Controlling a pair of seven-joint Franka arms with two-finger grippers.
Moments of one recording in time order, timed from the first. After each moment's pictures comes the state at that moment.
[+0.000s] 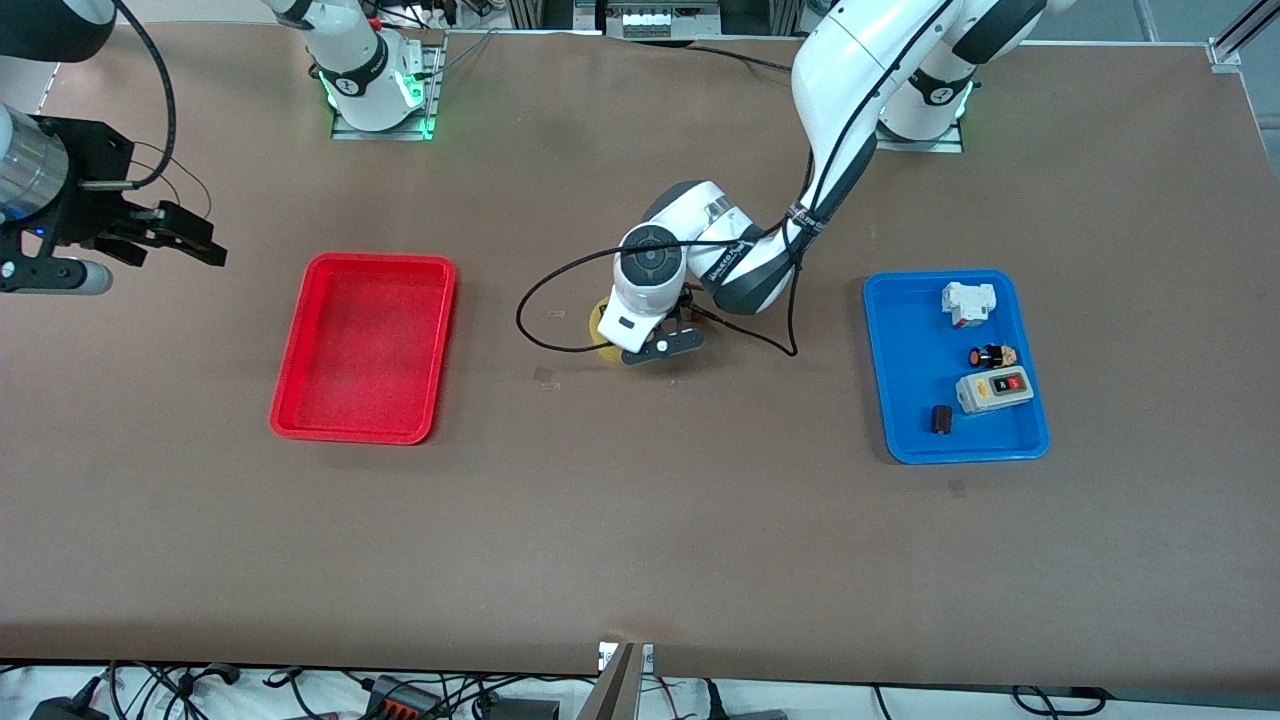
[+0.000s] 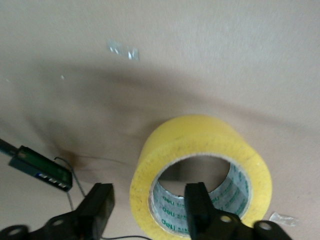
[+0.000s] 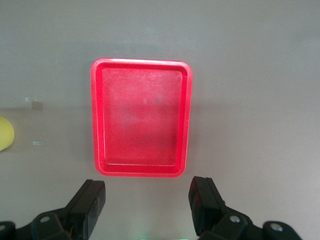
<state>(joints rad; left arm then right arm) -0.55 0.81 -0.29 -1.43 0.03 2.10 -1.10 0.04 0.07 0.03 -1.57 -0.03 1.54 0.08</state>
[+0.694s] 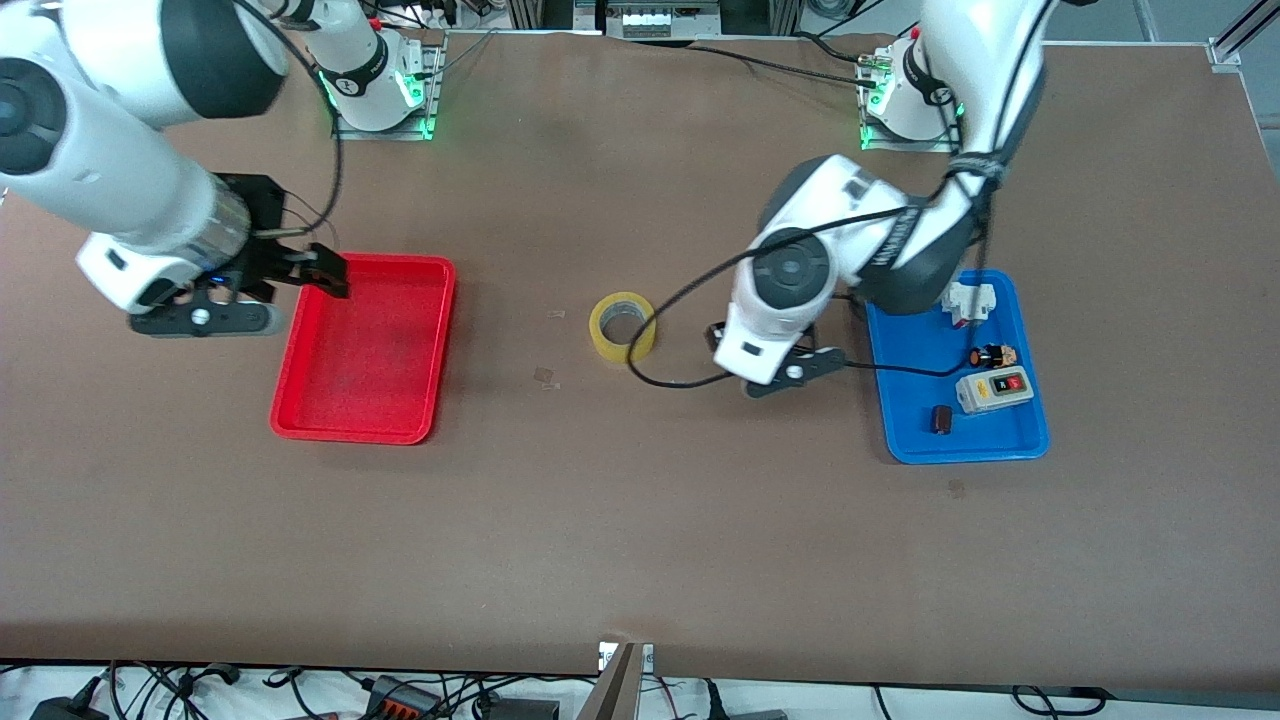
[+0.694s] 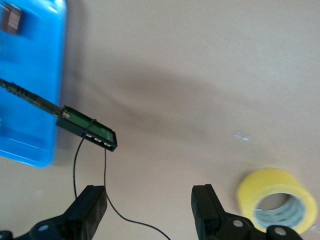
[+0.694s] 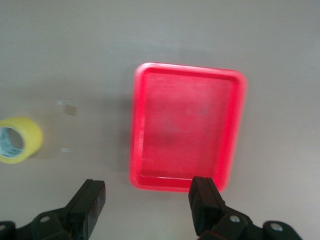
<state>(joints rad) -0.29 0.55 -0.28 -1.40 0.09 1.68 -0.90 0.25 0.19 0.03 -1.57 0.01 1.66 0.25</state>
